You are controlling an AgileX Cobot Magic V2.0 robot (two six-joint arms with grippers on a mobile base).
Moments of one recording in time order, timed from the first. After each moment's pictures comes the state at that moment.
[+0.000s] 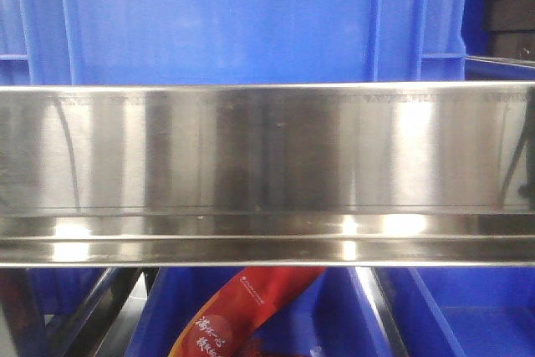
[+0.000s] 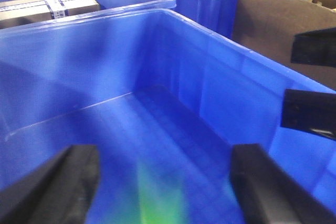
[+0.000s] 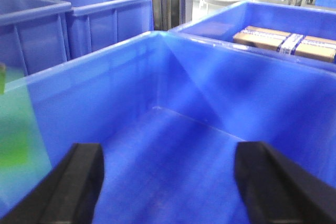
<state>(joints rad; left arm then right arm) -0.46 1.34 -1.32 -0.25 0.42 0.21 0.57 1.36 -1.25 0.21 0.21 -0.15</state>
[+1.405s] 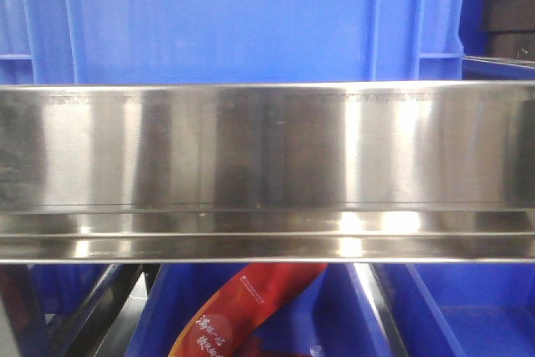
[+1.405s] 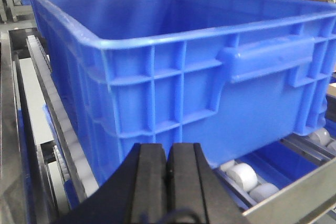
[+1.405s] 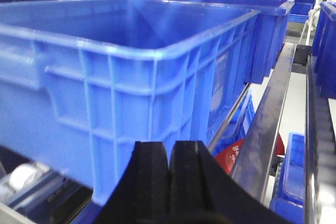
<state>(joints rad) -0.44 0.49 -0.53 -0.22 0.32 0.21 0.47 0.50 -0.48 0.21 0.21 -0.15</state>
